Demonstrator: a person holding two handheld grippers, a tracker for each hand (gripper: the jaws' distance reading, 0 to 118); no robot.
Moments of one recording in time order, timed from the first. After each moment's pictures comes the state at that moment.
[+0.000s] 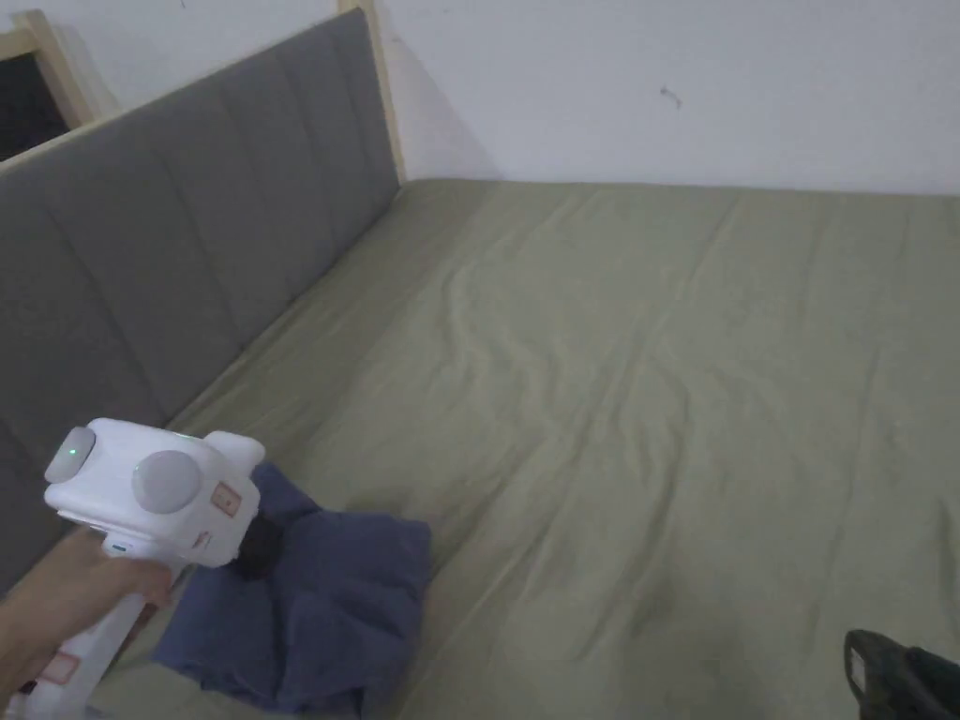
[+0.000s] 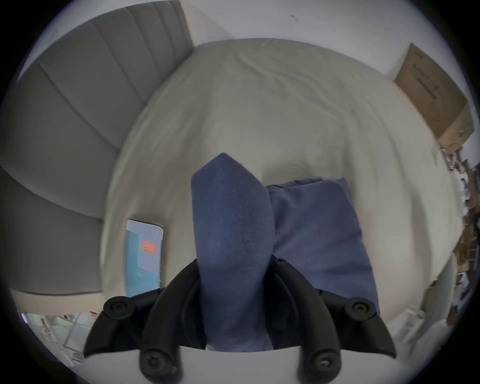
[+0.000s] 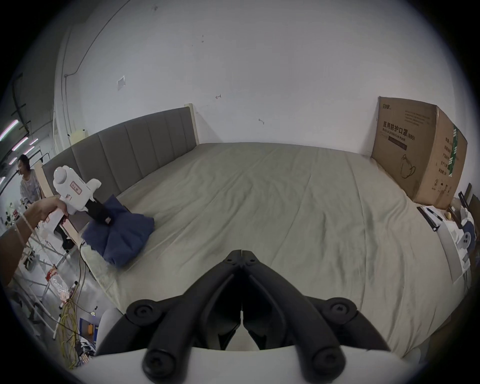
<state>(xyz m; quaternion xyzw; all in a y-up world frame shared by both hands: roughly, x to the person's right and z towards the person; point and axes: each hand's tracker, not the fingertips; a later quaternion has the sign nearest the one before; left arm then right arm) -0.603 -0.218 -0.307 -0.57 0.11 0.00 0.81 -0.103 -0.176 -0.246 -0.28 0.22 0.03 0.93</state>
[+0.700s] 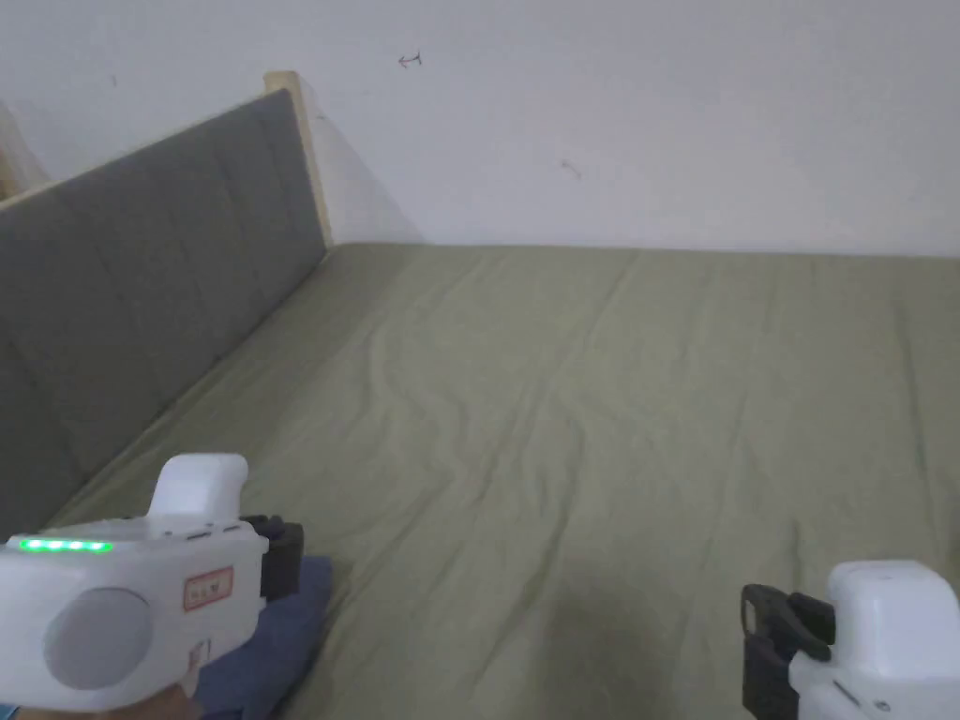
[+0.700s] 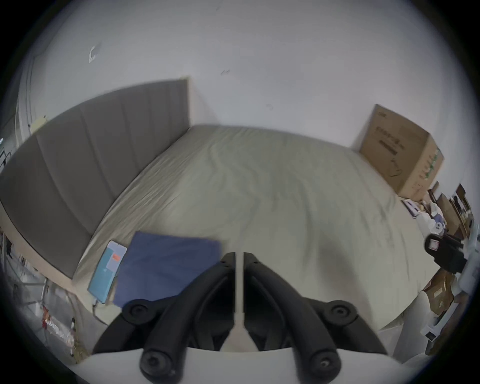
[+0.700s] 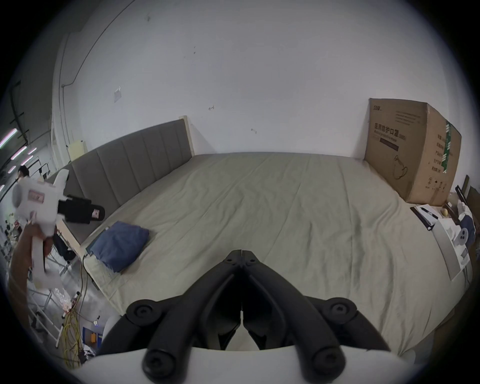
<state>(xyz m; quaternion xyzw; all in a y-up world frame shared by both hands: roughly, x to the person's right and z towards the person) -0.427 -0.129 -0.228 -0.32 0.06 0.07 0.94 -0.060 -0.142 -0.242 -0.25 0.20 0.00 0.95</state>
